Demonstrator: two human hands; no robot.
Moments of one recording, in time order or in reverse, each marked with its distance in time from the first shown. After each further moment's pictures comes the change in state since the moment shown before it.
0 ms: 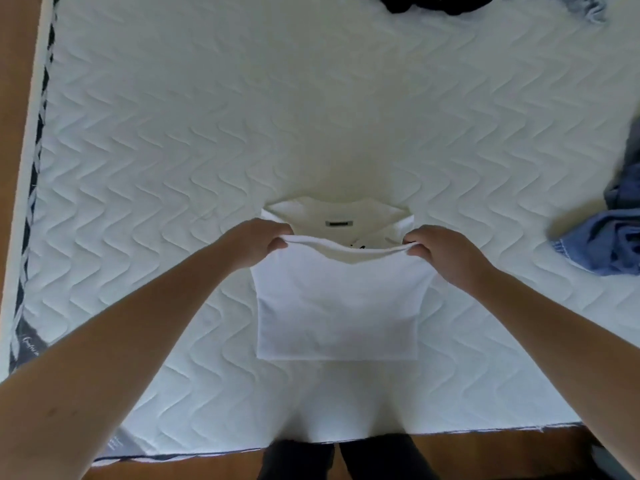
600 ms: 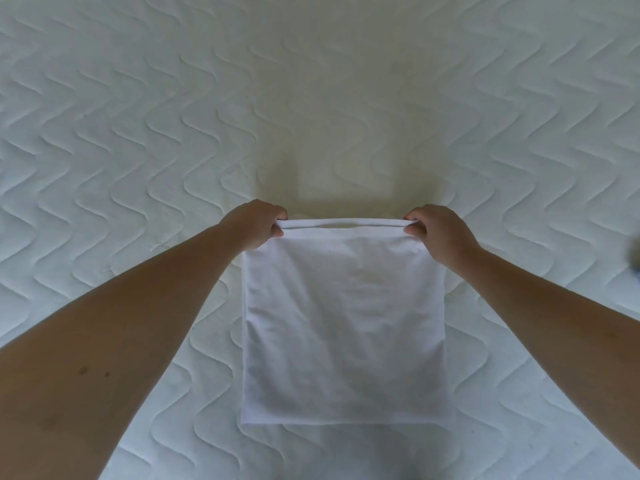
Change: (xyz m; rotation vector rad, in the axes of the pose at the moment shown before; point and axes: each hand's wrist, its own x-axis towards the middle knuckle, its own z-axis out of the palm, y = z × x) left_hand 0.161 -0.078 0.040 0.069 -0.106 -0.207; right_hand 0.160 0.078 0.088 0.056 0.012 0.240
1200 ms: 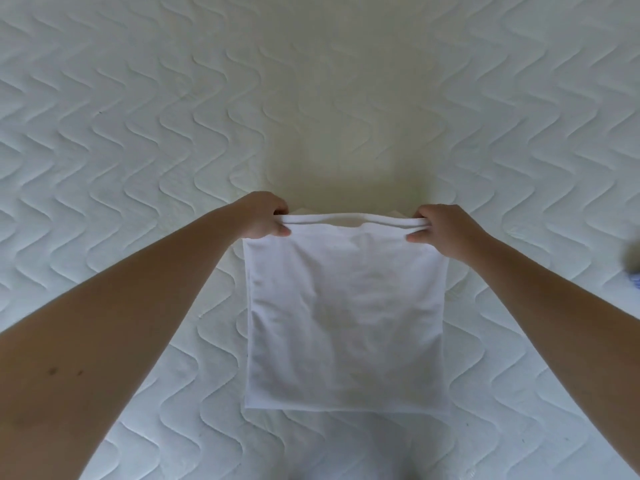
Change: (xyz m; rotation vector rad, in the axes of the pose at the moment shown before) left_hand -0.012 0.005 -0.026 -0.111 -0.108 -0.022; right_hand -0.010 -0.017 -0.034 0.028 -0.150 0.040
